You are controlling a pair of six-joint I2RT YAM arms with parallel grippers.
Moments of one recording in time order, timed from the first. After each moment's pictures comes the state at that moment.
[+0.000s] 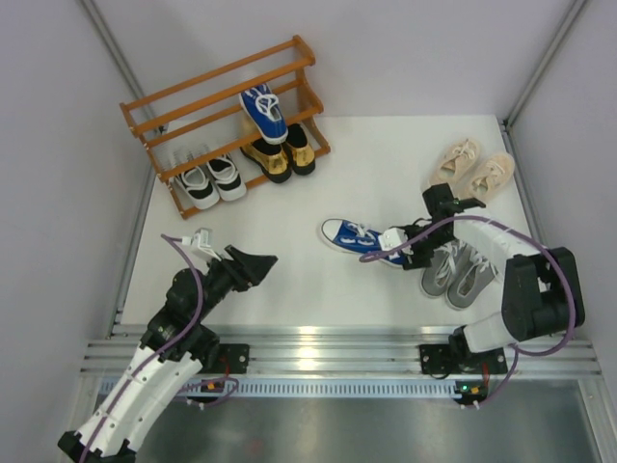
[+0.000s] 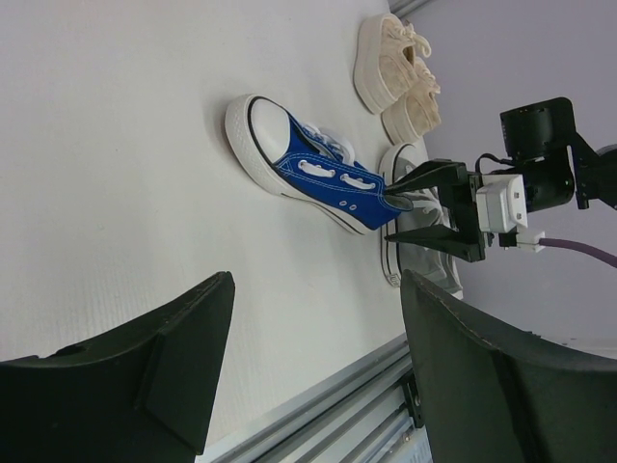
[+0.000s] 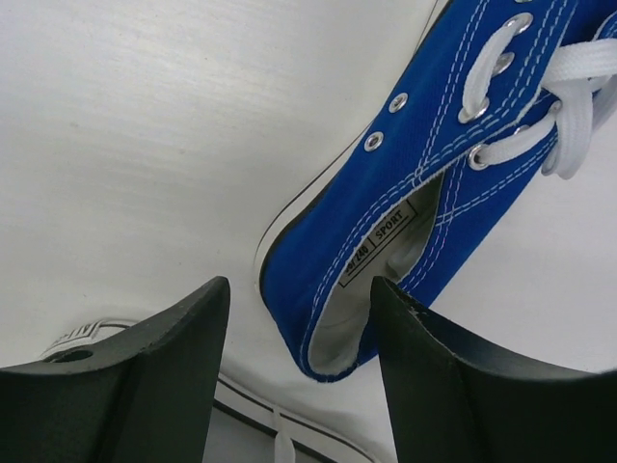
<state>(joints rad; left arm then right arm) -0.52 0.19 0.29 -0.27 0.06 -0.91 0.23 1.45 0.89 -0.85 -0.62 -1.65</state>
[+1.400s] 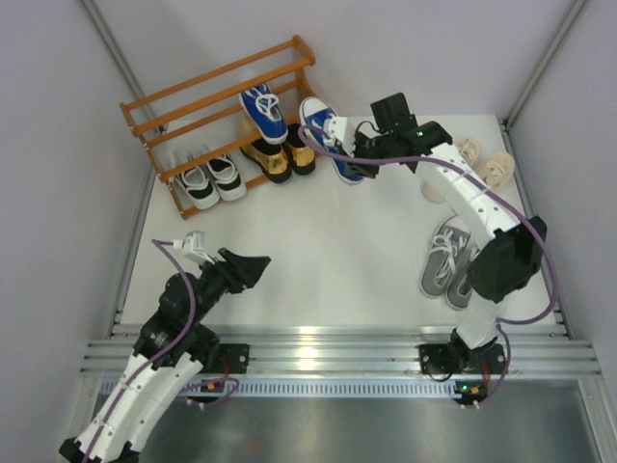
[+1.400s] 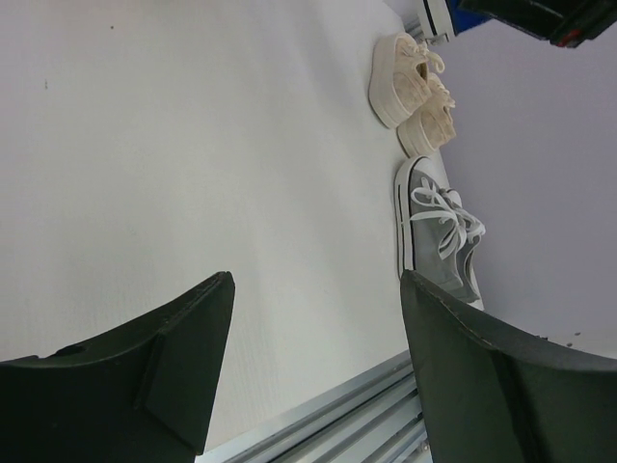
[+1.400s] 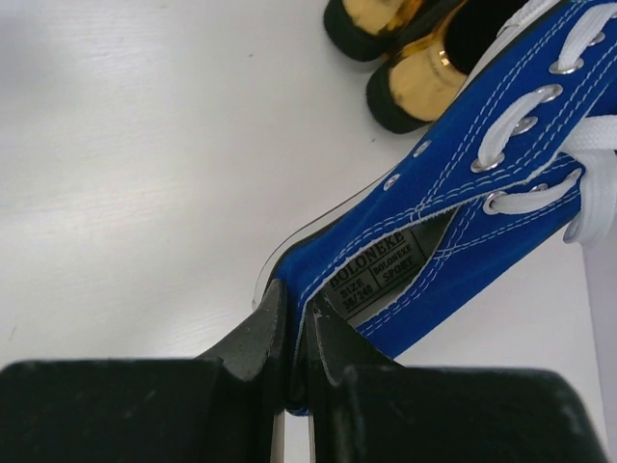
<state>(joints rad) -0.52 0.12 0.33 -0.38 0.01 -0.86 0.51 1.75 1.78 -0.84 -0.46 -0.83</state>
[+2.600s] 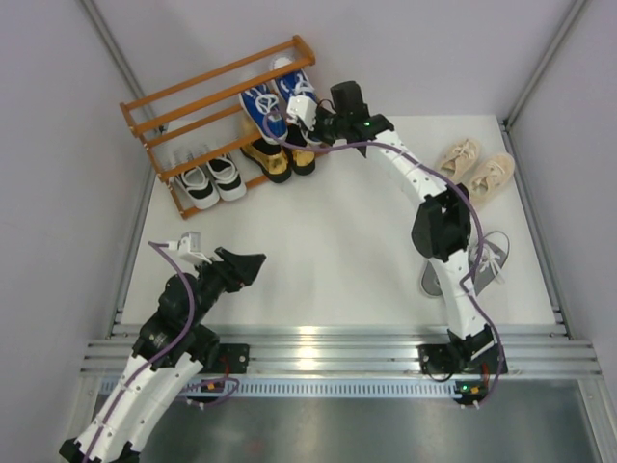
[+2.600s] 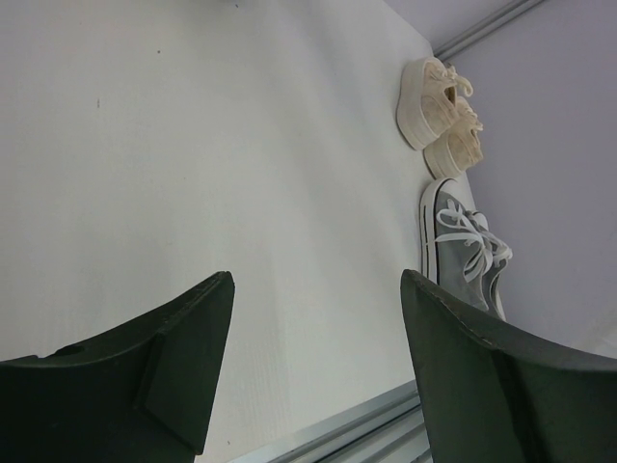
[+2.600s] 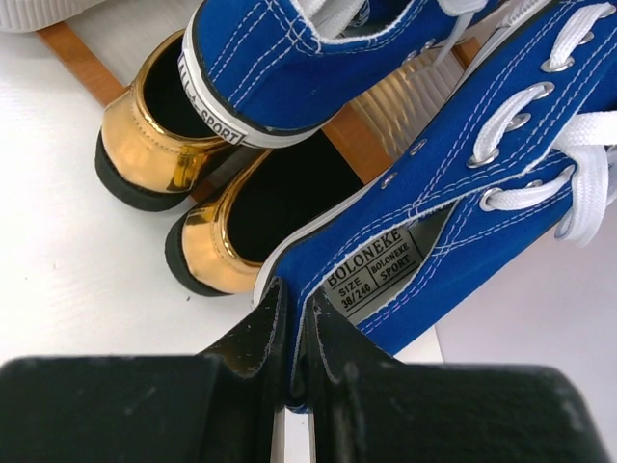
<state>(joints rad) -0.52 0.11 0.34 -0.41 -0.07 -0.84 0.55 2.30 2.29 -0.50 -0.38 -0.82</state>
